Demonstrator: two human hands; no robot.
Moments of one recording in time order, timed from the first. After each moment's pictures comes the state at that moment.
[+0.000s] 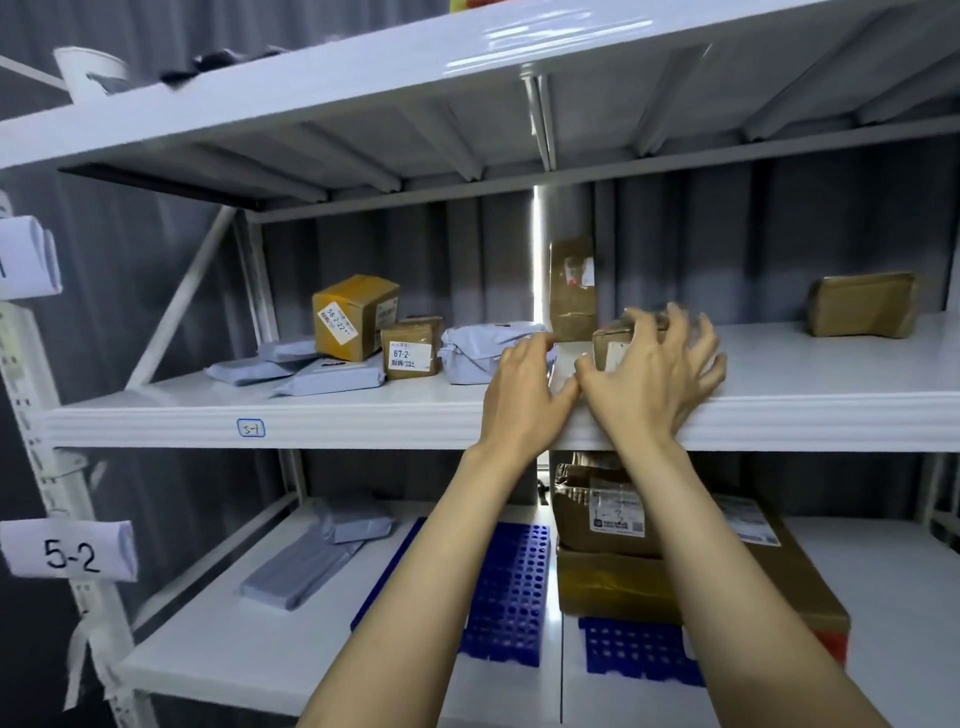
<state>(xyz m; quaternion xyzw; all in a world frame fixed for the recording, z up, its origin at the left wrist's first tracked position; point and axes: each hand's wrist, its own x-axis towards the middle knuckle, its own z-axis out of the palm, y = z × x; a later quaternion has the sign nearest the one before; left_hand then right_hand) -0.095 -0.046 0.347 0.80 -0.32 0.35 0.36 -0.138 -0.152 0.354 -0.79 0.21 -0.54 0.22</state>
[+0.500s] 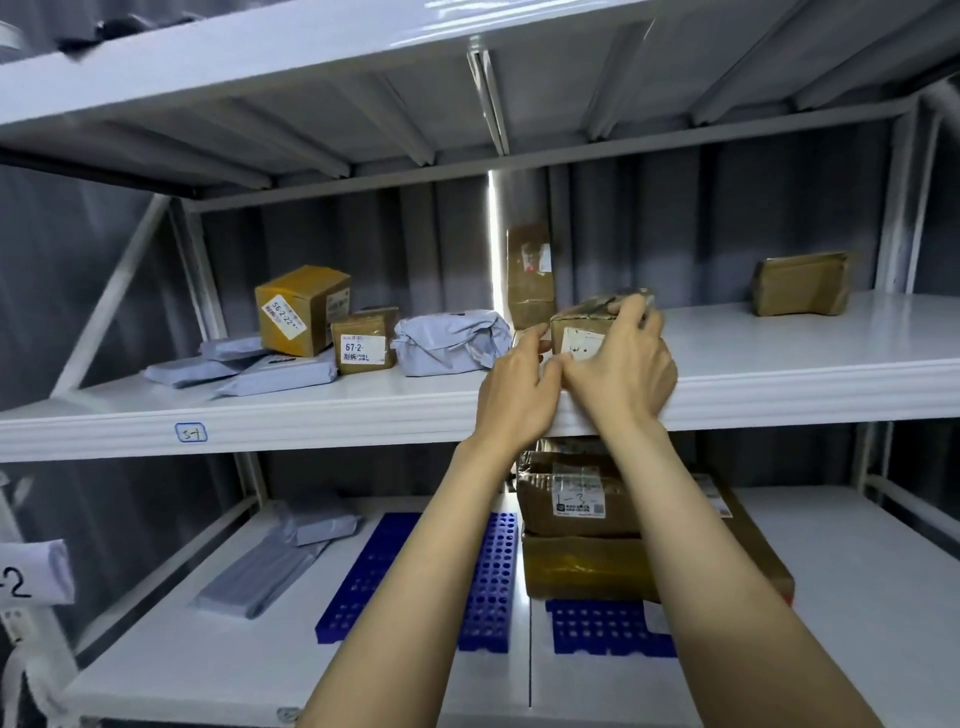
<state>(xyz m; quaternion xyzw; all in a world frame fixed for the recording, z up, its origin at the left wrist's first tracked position) -0.106 -0.078 0.343 0.80 -0.35 0.27 0.42 -0.140 -0.178 0.353 -0.80 0.23 -0.50 0.23</state>
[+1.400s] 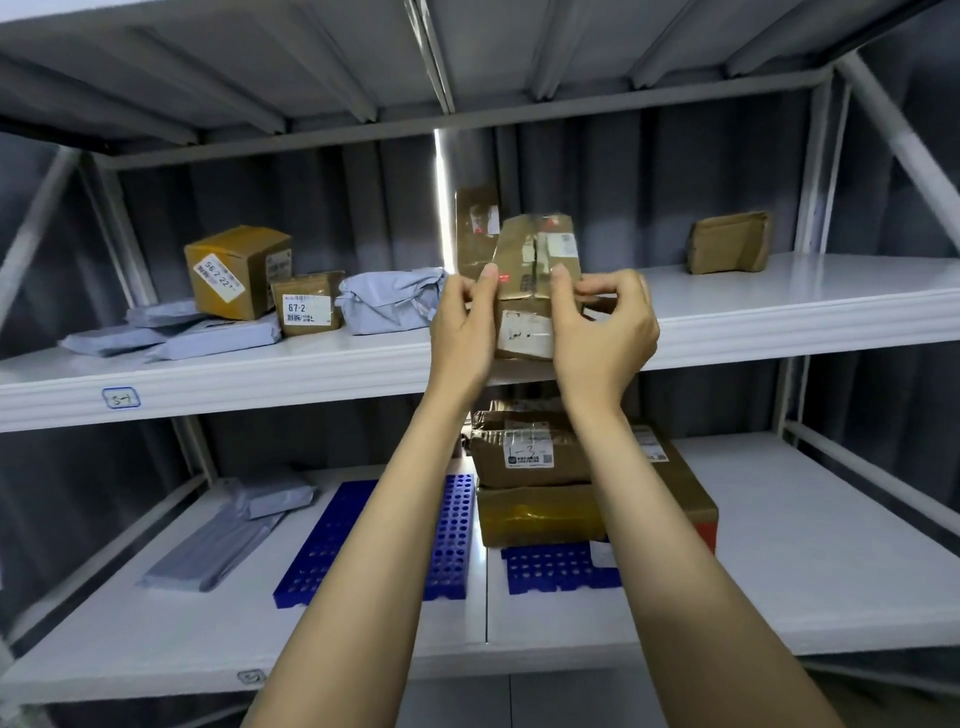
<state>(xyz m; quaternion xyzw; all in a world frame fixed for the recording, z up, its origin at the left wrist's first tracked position) -0.131 -0.083 0.343 0.64 -0.31 0.18 0.68 -0.190 -0.167 0.330 -0.56 0.09 -0.69 0.45</state>
